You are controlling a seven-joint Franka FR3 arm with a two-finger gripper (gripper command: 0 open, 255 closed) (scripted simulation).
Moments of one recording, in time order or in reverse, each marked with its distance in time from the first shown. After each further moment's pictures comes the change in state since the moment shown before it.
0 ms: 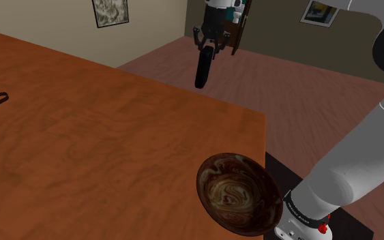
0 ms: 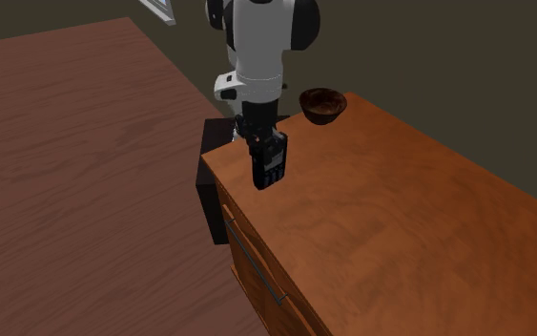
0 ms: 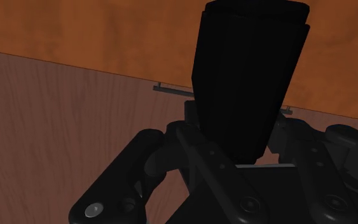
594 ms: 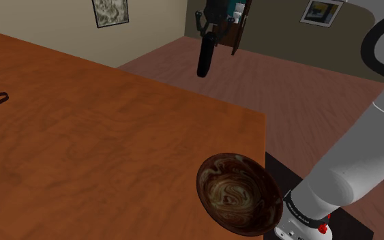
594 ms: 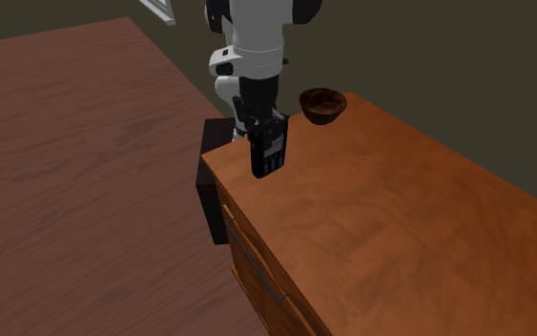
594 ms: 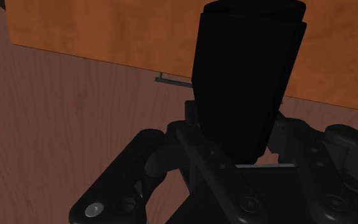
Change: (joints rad) arm 0.005 0.053 0.004 0.196 -0.012 -0.144 0.004
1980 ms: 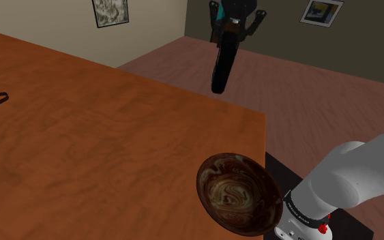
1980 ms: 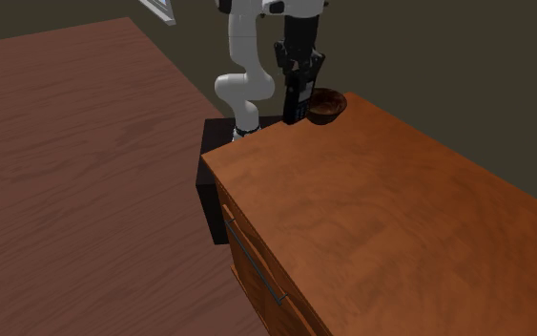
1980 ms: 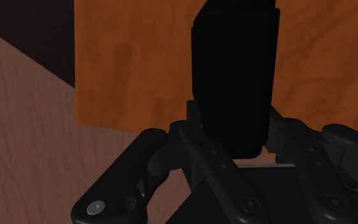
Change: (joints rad) arm 0.084 -0.415 0.079 -0.298 0.116 -0.102 0.168
